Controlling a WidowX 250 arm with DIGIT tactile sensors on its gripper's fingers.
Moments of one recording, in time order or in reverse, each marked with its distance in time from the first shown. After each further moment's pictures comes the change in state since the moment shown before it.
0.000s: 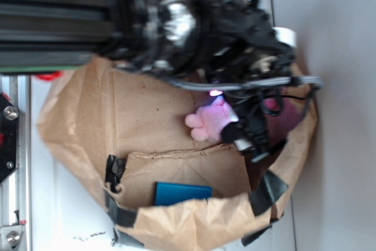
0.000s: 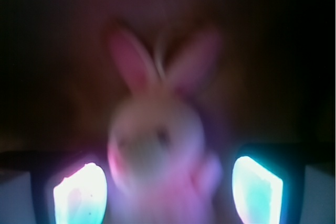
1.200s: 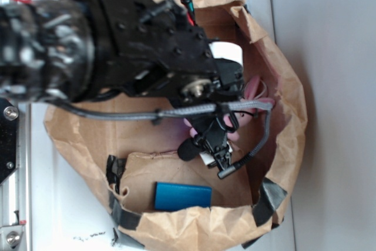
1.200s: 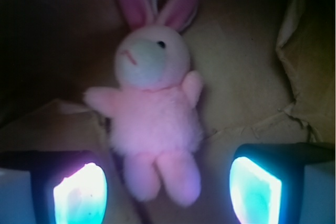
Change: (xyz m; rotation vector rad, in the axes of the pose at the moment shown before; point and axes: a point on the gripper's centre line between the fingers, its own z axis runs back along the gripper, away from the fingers) arm -0.027 -0.009 -0.001 0.014 -0.022 -0.073
